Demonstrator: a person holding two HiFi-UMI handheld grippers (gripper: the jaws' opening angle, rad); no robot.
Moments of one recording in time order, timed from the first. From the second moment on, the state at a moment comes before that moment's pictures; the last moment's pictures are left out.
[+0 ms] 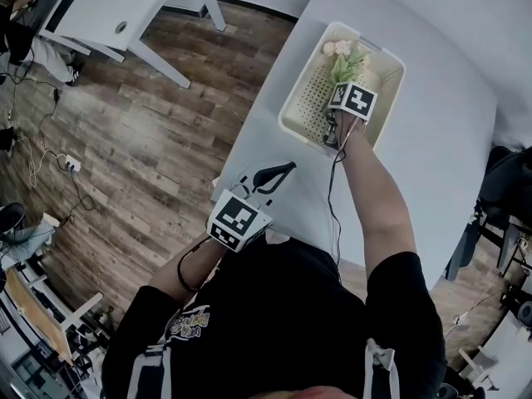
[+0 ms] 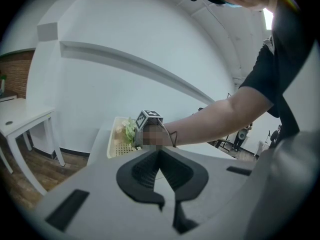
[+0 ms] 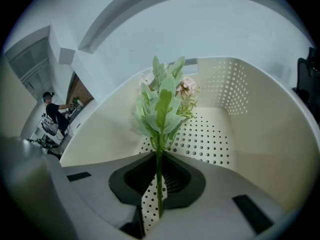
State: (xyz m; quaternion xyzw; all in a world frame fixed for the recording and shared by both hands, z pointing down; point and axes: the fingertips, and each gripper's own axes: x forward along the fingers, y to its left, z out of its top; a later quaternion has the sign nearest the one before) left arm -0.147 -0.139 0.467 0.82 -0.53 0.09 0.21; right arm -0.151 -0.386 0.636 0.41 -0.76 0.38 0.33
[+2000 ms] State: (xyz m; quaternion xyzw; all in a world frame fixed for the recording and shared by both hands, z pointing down) left arm -0.035 -0.074 0.423 0.92 -0.36 0.09 0.13; right arm 0.143 -0.255 0.473 0.57 -0.76 0.27 0.16
